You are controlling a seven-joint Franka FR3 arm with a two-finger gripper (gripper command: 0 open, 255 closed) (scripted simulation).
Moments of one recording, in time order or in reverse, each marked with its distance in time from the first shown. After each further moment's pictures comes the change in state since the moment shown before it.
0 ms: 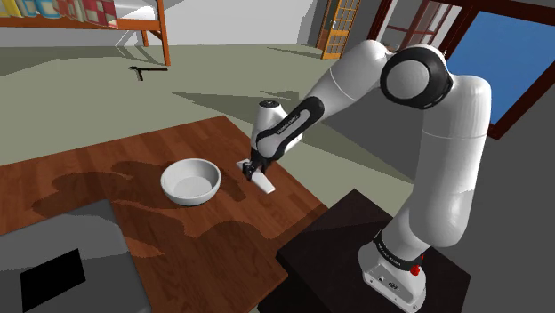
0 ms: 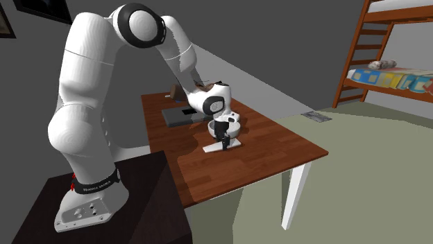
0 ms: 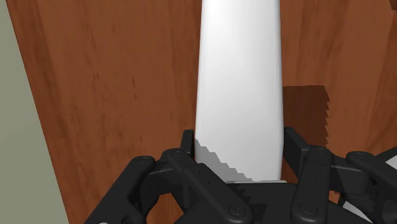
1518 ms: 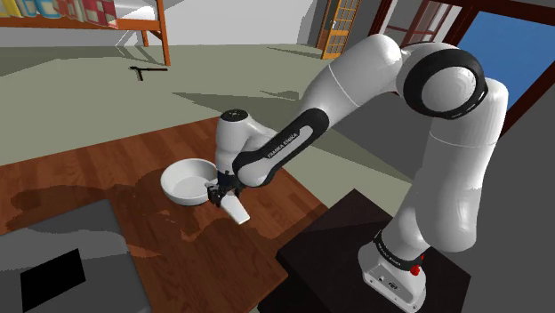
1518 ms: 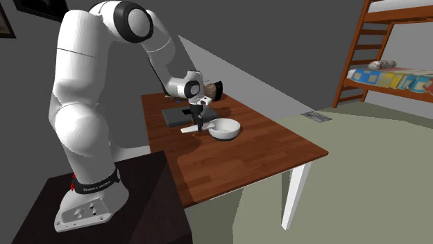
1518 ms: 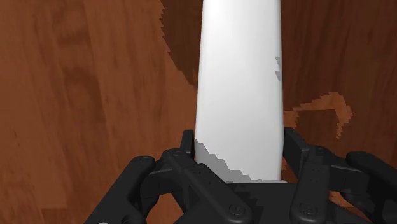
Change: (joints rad) arm 0.273 -0.070 0.089 0.017 -0.047 -0.091 0.393
